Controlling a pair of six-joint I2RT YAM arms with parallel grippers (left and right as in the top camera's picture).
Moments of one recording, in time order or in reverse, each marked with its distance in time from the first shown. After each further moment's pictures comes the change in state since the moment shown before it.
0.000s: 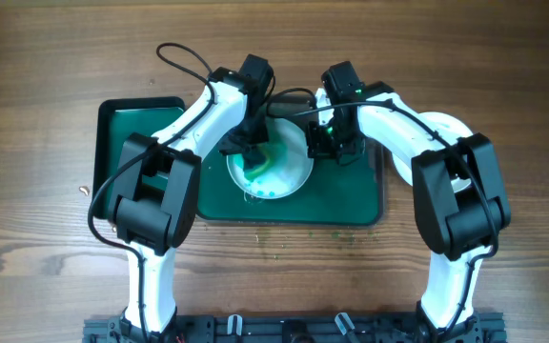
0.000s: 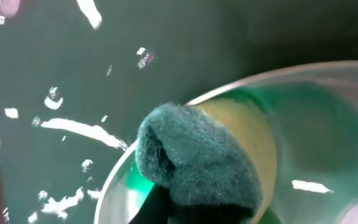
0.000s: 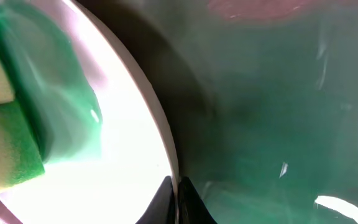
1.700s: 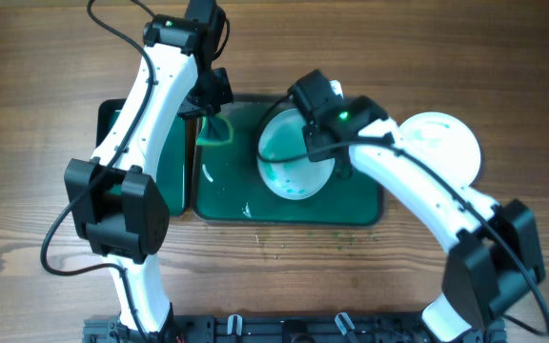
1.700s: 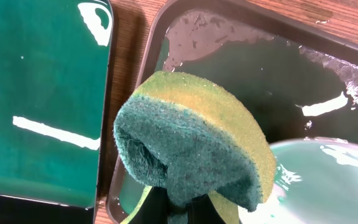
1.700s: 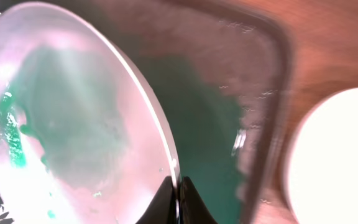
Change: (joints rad) left arm 0.150 -0.106 0.323 -0.317 -0.012 0.086; right arm 0.241 -0.321 -0.012 -0.163 0.735 0.077
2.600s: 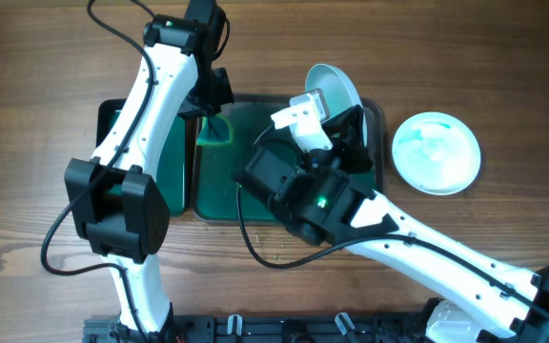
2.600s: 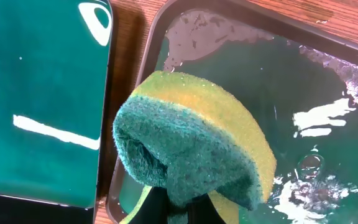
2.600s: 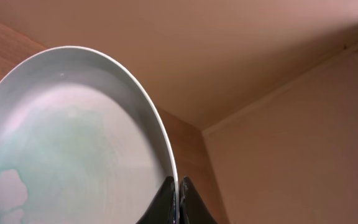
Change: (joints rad) left arm 0.000 0.000 0.000 0.000 0.000 0.000; right arm 0.390 -0.214 0.000 -0.089 1.035 -0.044
